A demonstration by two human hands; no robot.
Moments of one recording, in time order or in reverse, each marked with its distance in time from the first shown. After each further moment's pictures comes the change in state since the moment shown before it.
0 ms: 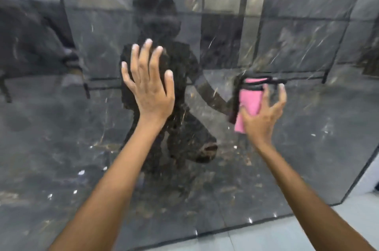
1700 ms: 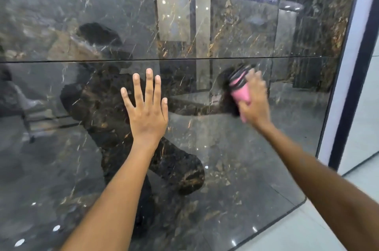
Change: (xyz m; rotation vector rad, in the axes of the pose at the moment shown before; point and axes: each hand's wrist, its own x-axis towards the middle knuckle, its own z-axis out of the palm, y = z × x) left_hand 0.036 0.017 0.050 0.243 -0.107 0.249; right_hand 0.129 0.003 -0.063 -0.230 -0.083 -0.208
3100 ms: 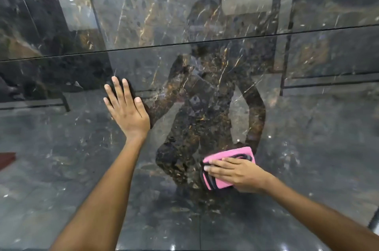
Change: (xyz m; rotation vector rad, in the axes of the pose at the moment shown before) left_hand -0.021 0.124 0.039 0.067 0.054 -0.380; right_hand -0.115 0.182 0.035 0.063 -0.474 -1.228
